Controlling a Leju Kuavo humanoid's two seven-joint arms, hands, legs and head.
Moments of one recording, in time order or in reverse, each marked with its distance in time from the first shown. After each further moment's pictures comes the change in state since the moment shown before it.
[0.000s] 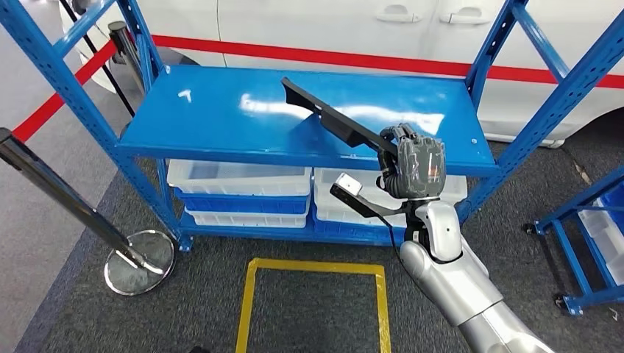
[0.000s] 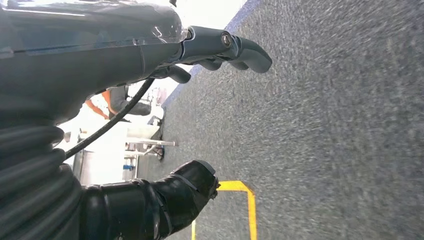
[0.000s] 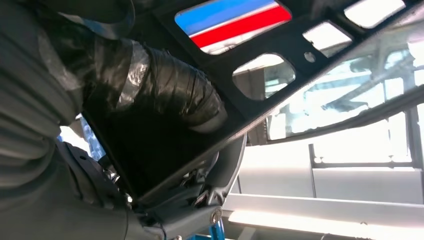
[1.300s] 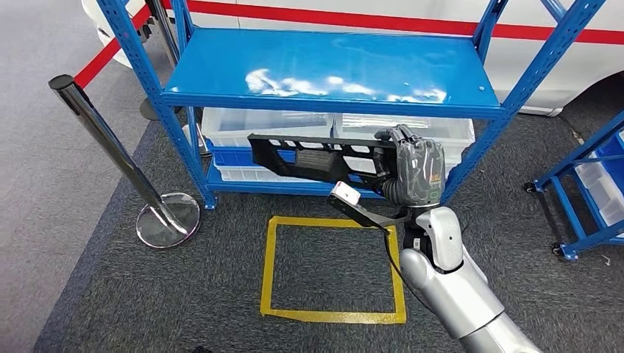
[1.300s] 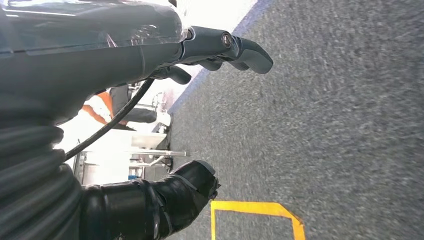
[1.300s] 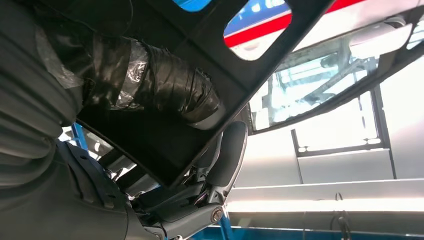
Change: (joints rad) left arm 0.000 -0.008 0.013 0.000 -0.029 -0.011 -0.017; right arm 0.062 -0.012 -0.019 -0.151 -0.027 0.000 -0.054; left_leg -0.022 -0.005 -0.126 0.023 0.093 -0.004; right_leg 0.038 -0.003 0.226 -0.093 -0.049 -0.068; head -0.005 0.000
